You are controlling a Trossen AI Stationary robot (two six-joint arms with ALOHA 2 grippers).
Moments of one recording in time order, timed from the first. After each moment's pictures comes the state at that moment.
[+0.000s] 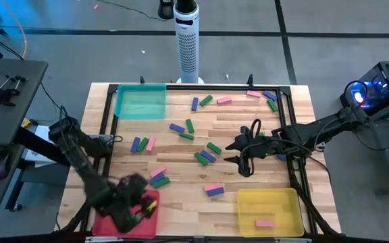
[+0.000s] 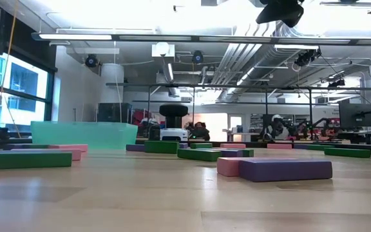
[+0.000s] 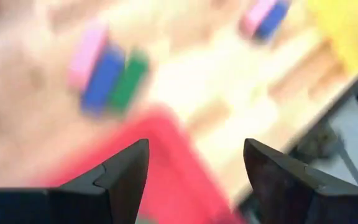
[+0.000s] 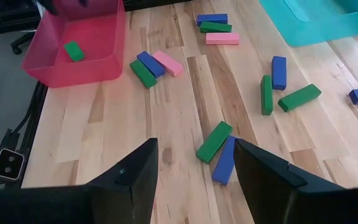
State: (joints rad) left arm -0.87 1.65 1.41 -1.12 -0.54 -1.79; right arm 0.33 1.20 1.02 -0.50 0.28 0.36
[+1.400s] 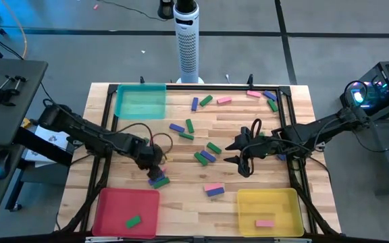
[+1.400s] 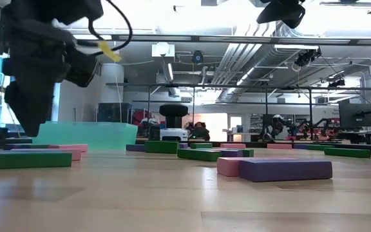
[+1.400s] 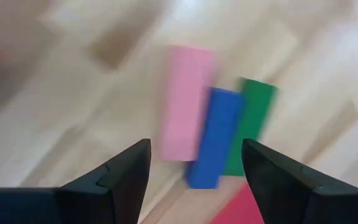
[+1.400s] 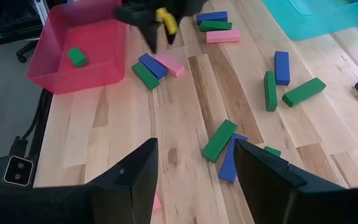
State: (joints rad) left arm -0.27 1.38 0.71 -0.56 0.13 -1.00; right arm 0.33 1.20 1.02 -0.50 0.27 0.41
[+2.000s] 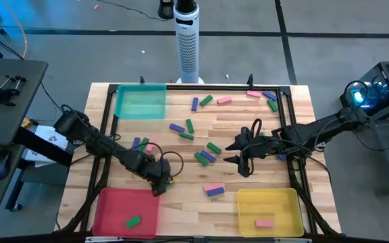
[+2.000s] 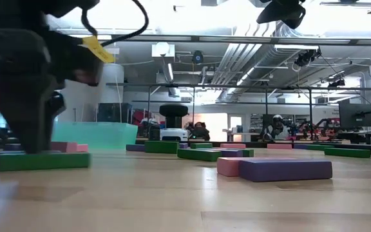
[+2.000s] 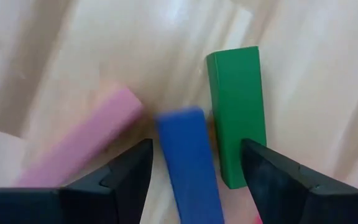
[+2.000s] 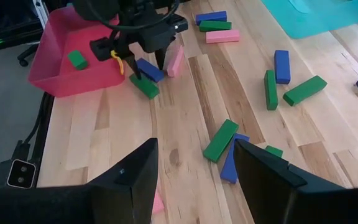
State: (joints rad) left arm -0.42 1.66 0.84 -0.53 -0.07 -0.83; right arm 0.33 1.20 1.02 -0.49 0.27 0.44
